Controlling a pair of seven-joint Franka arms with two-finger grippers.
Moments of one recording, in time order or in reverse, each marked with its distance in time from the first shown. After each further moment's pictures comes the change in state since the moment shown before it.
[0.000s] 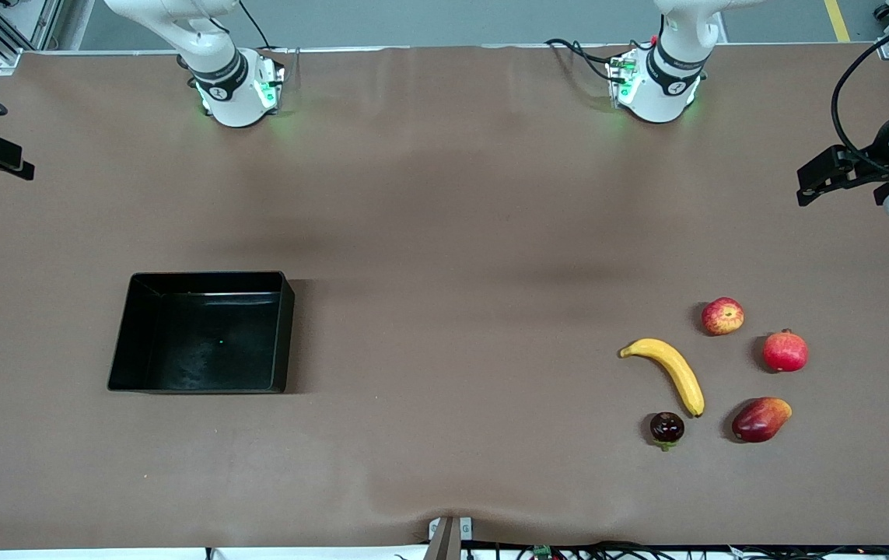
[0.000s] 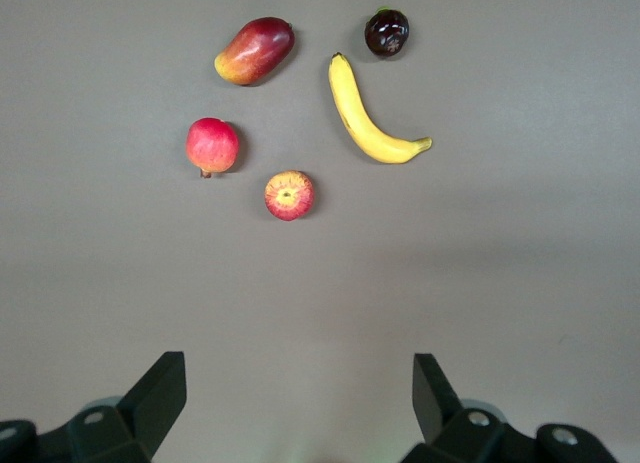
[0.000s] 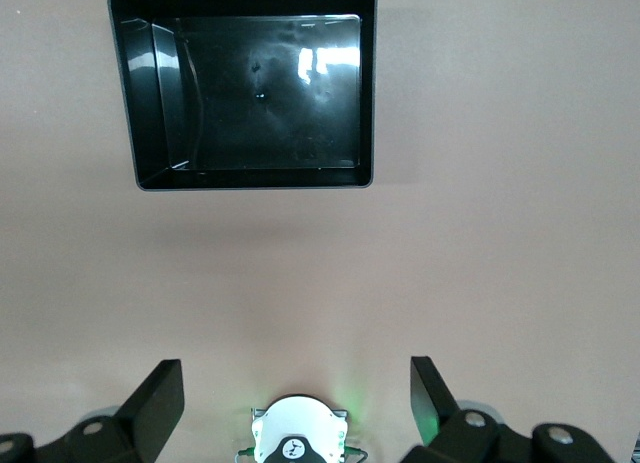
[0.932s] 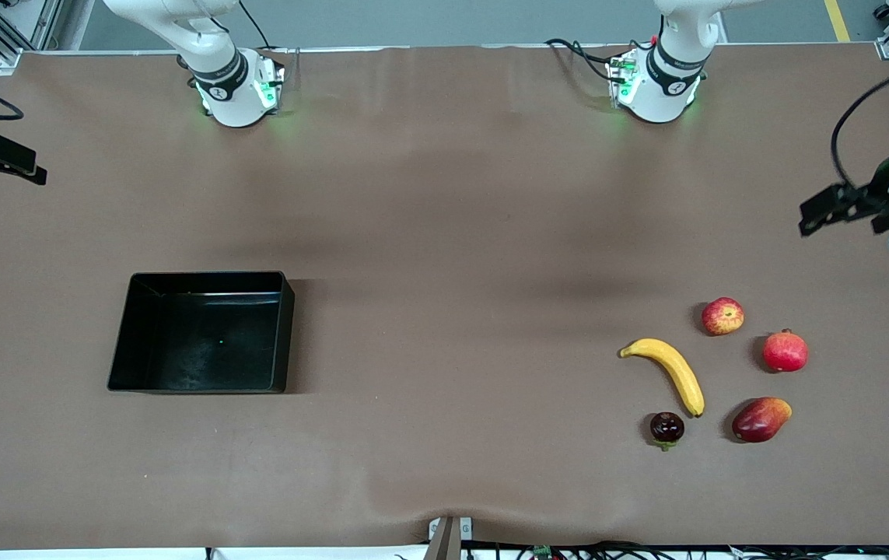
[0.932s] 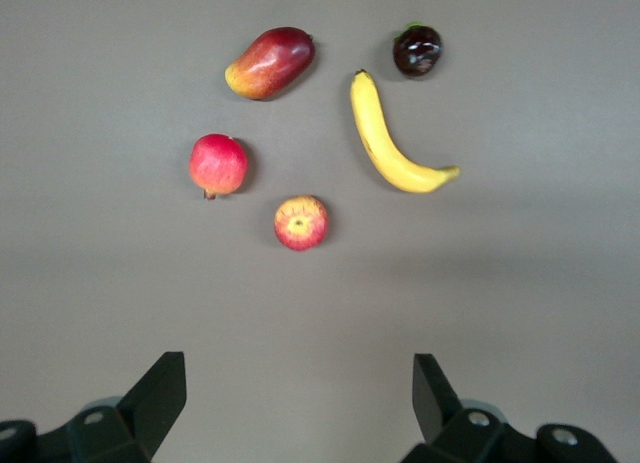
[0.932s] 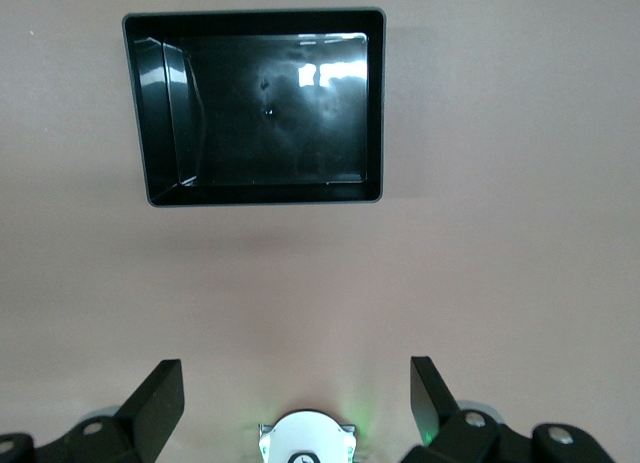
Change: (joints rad) left arm 0.047 0.041 0.013 -0.150 0.000 0.213 -0.001; right arm 0.025 0.002 0.001 -0.003 0.000 0.040 0.040
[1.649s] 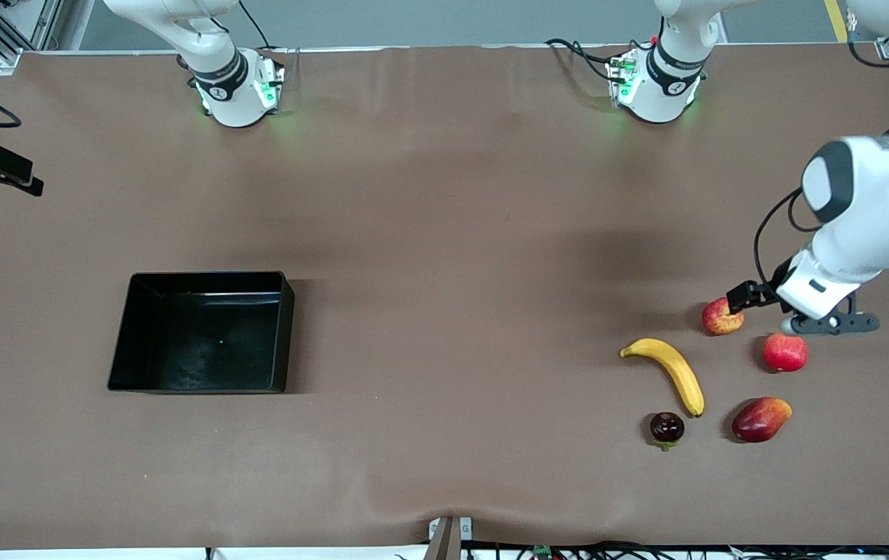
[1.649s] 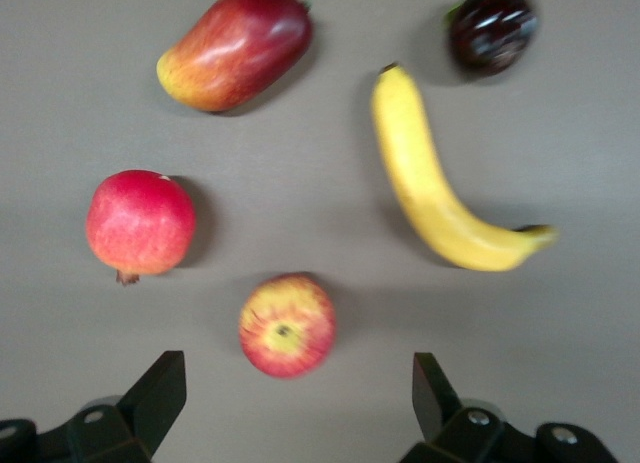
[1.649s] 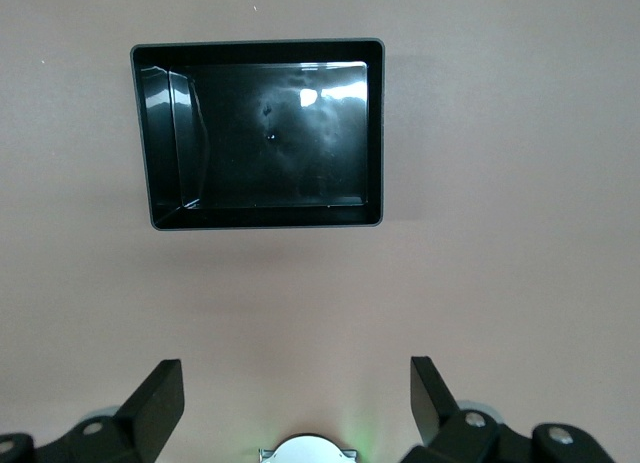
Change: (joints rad) left arm 0.055 0.194 0.004 -0.375 0.052 0.634 0.012; right arm 0.000 0.002 -0.002 -0.004 0.005 0.045 0.000
